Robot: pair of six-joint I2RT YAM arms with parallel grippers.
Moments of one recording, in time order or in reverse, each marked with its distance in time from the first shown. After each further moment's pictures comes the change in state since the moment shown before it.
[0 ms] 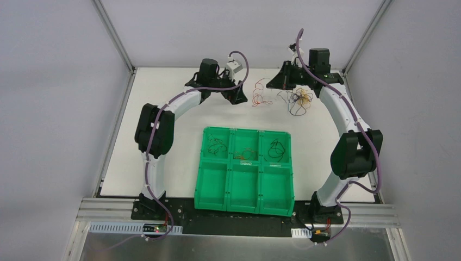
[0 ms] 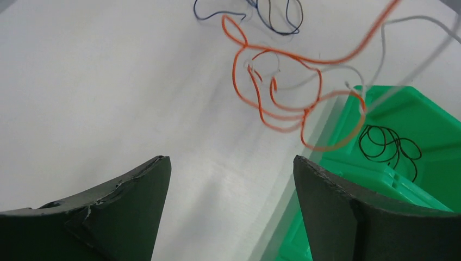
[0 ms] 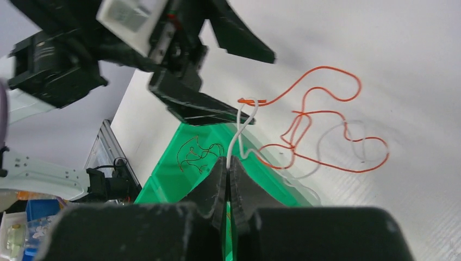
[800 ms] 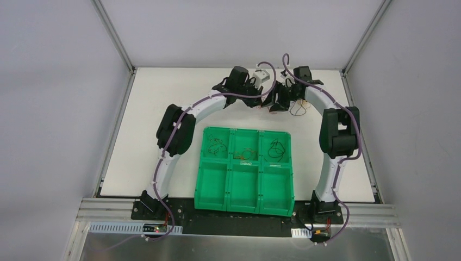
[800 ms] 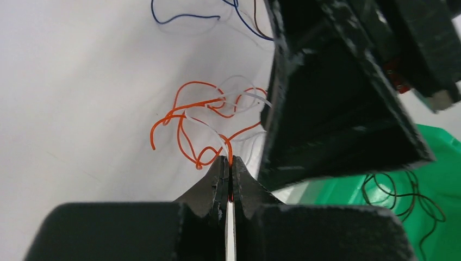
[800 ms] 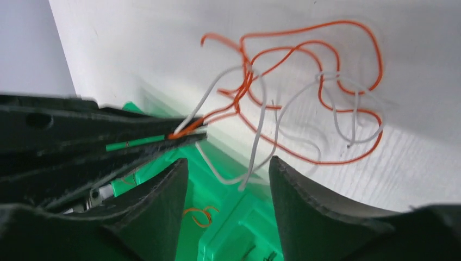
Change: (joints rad) left arm -0.204 0.232 0.283 -0.096 -0.203 0.004; right arm -0.002 0.269 -0.010 -0.123 0.139 0.076
